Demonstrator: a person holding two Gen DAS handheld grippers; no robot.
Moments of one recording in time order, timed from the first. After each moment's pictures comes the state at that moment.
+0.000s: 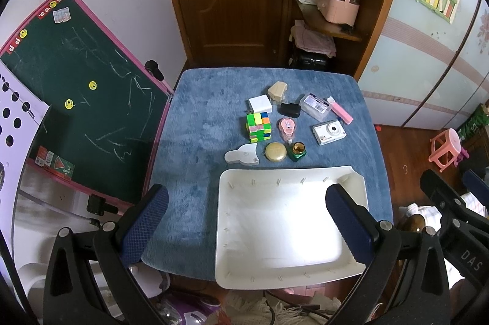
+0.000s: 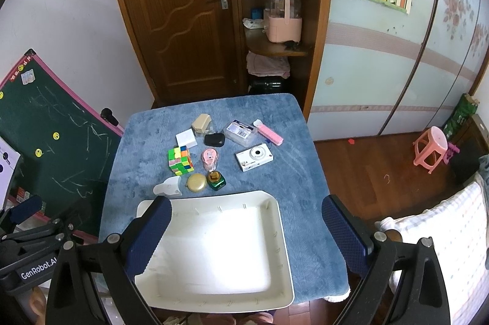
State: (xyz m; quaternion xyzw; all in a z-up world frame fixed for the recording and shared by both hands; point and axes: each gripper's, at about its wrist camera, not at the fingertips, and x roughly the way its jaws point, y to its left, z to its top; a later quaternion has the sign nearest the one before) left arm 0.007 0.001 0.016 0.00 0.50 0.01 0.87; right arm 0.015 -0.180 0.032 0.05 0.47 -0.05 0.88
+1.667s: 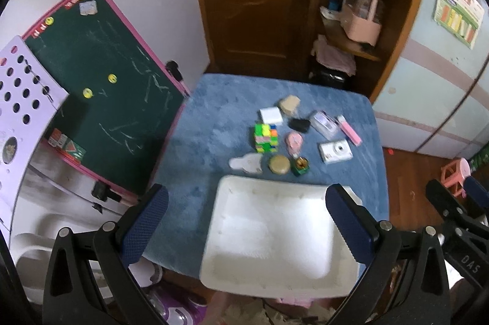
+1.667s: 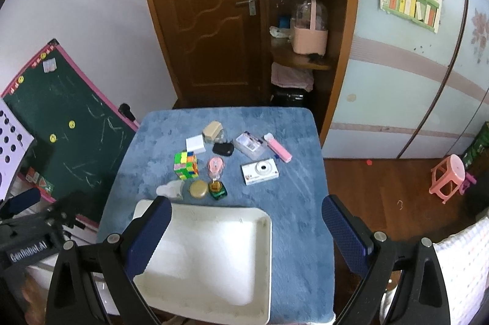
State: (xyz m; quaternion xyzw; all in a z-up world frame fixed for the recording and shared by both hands) left arm 0.006 -0.019 0.019 -0.02 0.47 0.09 0.88; right arm 0.029 -0.225 0.033 0.04 0.45 0.03 0.89
